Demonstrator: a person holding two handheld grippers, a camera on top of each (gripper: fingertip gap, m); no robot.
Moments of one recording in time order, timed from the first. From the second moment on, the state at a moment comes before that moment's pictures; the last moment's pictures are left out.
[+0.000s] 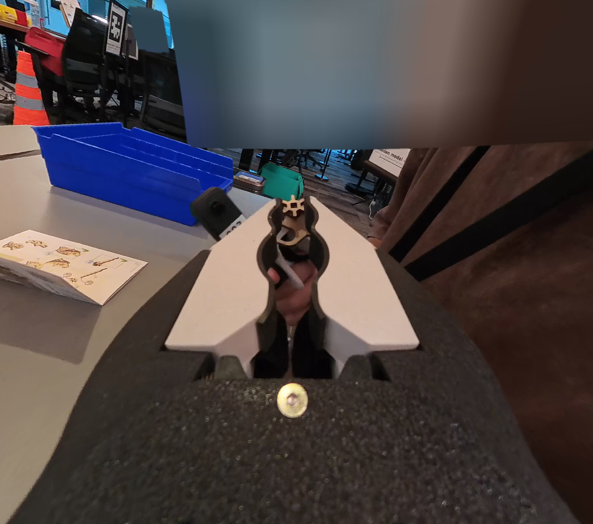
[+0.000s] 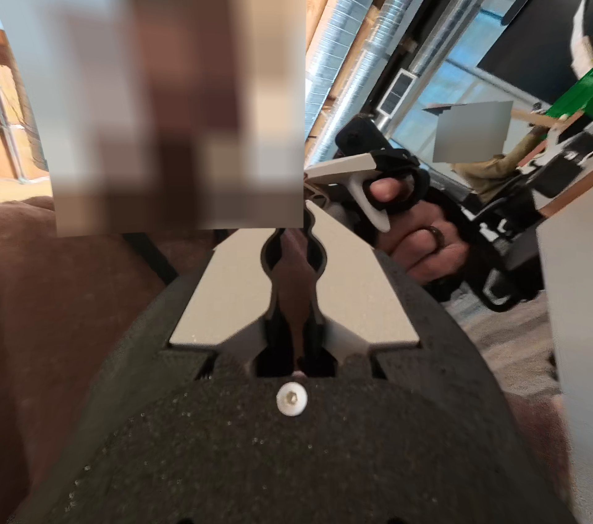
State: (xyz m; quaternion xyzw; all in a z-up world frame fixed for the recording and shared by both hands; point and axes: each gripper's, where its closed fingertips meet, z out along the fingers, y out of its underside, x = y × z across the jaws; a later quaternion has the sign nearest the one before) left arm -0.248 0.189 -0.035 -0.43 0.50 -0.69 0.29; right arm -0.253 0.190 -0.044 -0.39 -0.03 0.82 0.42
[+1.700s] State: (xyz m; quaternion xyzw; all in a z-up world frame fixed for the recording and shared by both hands) left arm -0.241 0.215 -0.042 -0.46 0.34 -0.79 0.20; right arm -0.248 0.214 -0.052 -0.40 0.11 0.80 0.43
